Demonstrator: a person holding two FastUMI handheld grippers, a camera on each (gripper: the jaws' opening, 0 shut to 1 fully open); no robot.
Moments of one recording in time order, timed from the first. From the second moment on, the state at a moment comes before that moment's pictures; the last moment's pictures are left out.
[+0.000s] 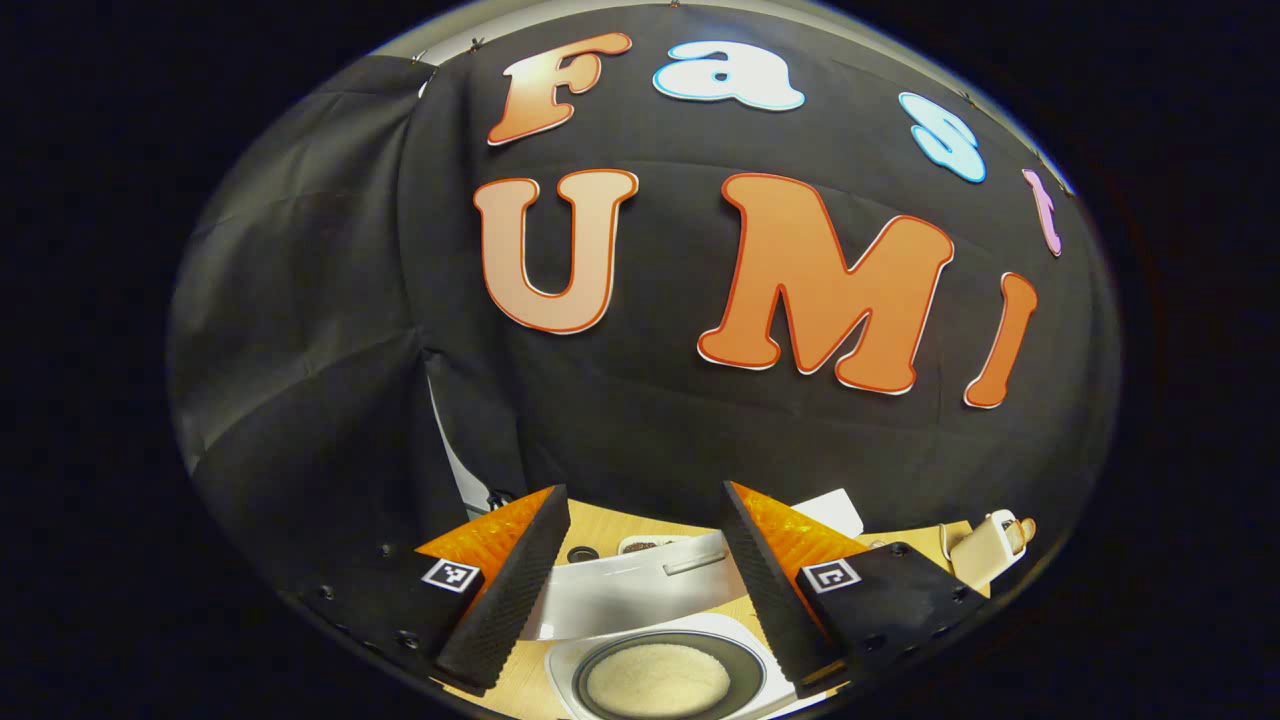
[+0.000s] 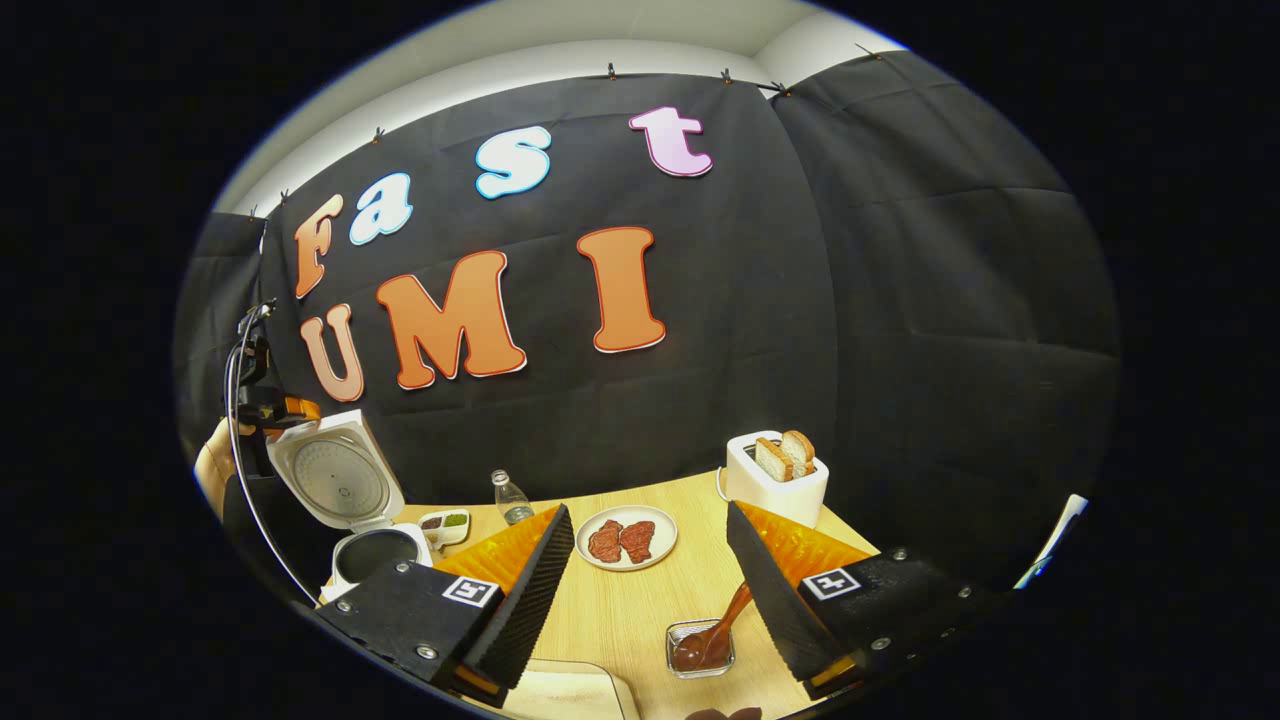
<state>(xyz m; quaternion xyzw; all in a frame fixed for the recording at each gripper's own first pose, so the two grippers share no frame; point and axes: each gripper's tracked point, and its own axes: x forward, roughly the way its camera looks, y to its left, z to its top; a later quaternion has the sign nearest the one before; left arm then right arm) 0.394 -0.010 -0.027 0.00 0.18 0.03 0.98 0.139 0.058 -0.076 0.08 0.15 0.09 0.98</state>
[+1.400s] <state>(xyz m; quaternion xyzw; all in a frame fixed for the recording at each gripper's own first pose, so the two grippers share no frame) 0.221 -0.072 -0.219 -0.01 0.29 0.00 0.96 0.060 0.082 -0.110 0.11 0.20 0.15 0.96</state>
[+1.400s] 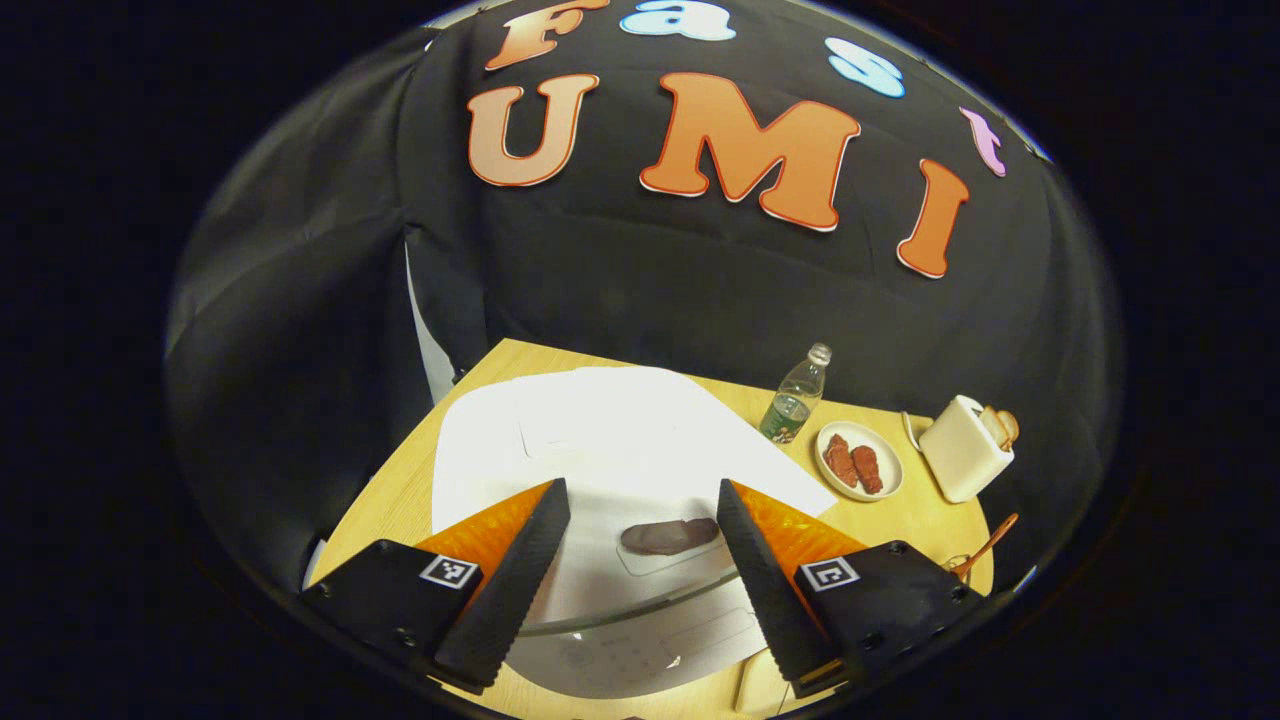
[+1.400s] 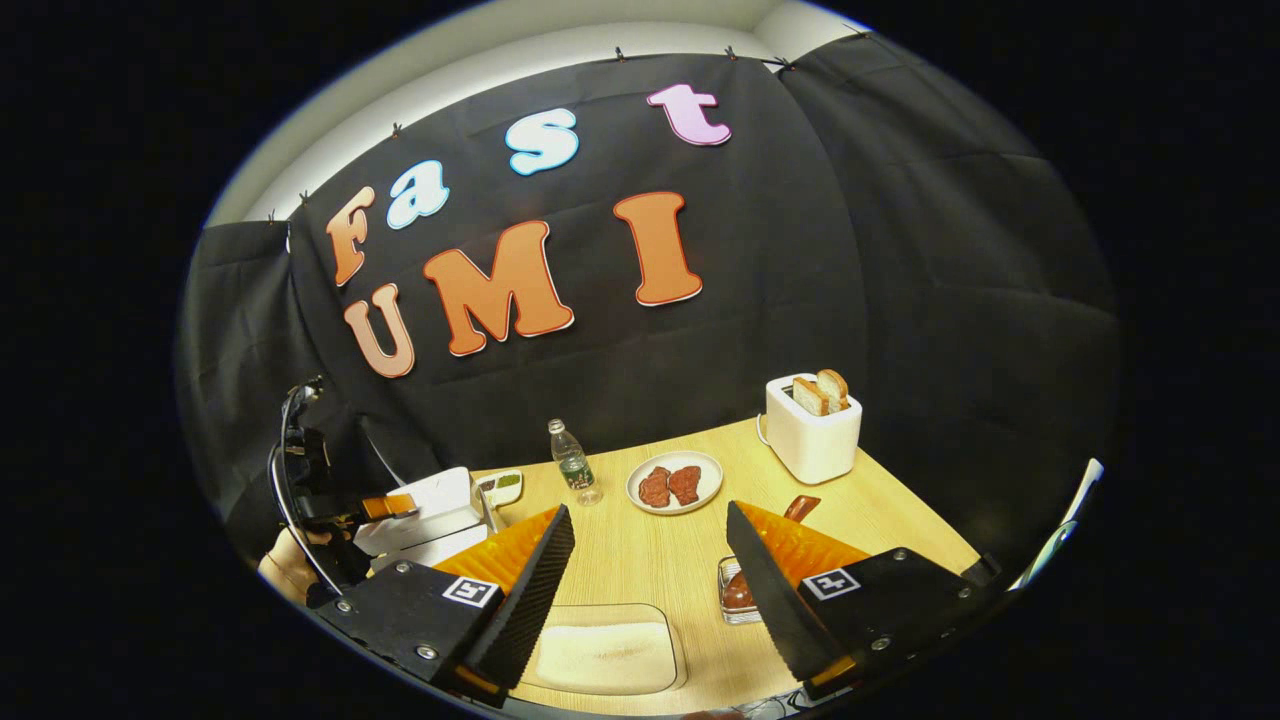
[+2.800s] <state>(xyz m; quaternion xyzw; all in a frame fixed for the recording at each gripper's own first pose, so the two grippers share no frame) 0.169 -0.042 -0.011 0.04 0.11 -0.01 0.99 0.093 0.029 -0.022 0.05 0.11 0.11 0.99</state>
